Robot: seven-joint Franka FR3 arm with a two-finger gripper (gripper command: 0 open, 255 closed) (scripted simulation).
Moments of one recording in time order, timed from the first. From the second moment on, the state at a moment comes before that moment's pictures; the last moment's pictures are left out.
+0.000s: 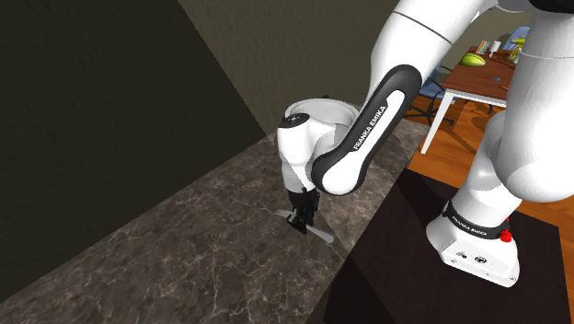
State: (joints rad) arm 0.23 0.21 0.34 -2.50 0.02 2.58 0.51
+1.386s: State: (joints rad) arm 0.21 -0.06 0.36 -2.46 0.14 2.28 0.44
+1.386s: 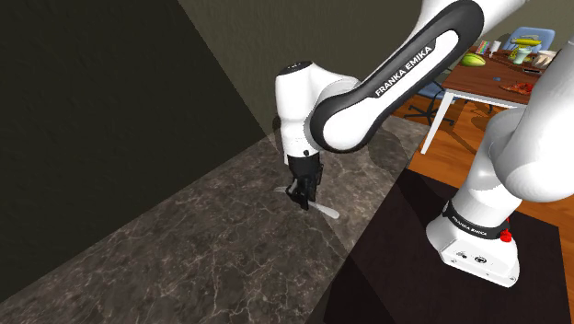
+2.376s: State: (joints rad) arm 0.21 -0.20 0.34 -2.38 0.17 2.06 0.42
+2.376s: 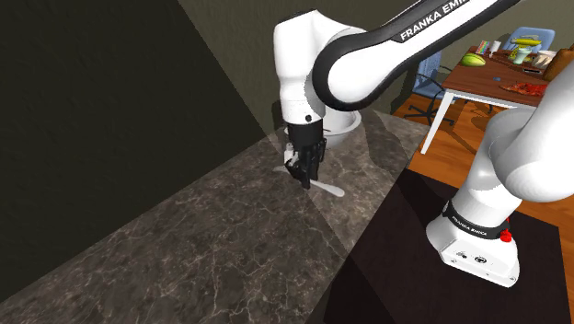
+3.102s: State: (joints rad) arm 0.12 -0.39 0.18 -2.55 0.13 2.02 0.18
